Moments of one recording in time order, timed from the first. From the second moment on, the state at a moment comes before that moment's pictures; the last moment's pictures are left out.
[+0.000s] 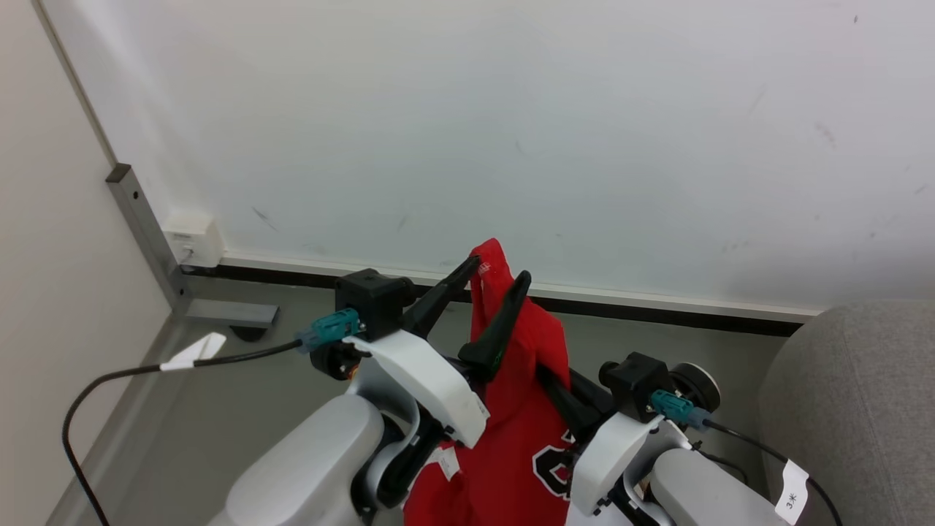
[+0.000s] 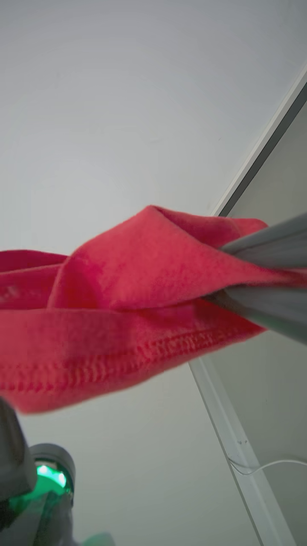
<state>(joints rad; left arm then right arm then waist) -0.63 0.24 -0.80 0.23 -0.78 0.06 -0.12 -0.62 -0.05 0.84 0.71 0.56 0.13 -0.26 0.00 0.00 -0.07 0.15</state>
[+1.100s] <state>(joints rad) -0.58 0.29 -0.79 0.19 -0.79 0.09 -0.15 -0.60 -0.10 0.66 0.67 0.47 0.13 -0.26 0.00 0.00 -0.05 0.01</state>
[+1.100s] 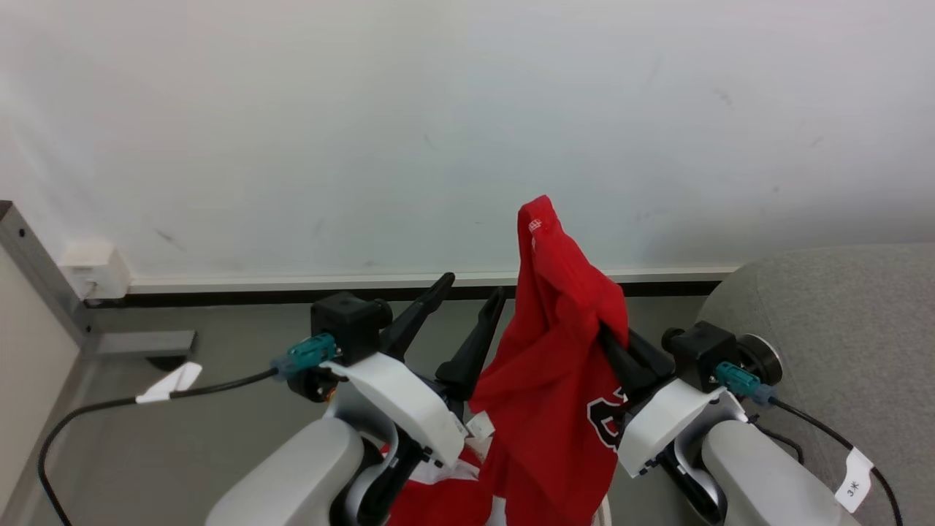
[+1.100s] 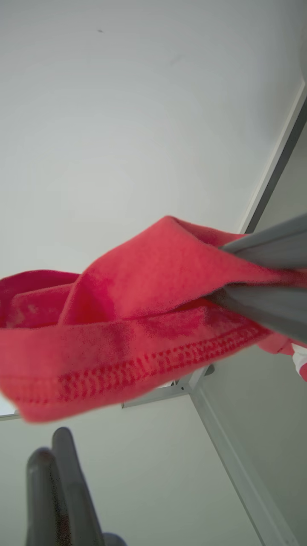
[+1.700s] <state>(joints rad) -0.52 0.29 -0.83 0.15 -0.77 0.10 -0.20 -0.57 -0.28 0.57 0.45 0.44 0.13 -0.26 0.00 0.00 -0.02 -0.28</state>
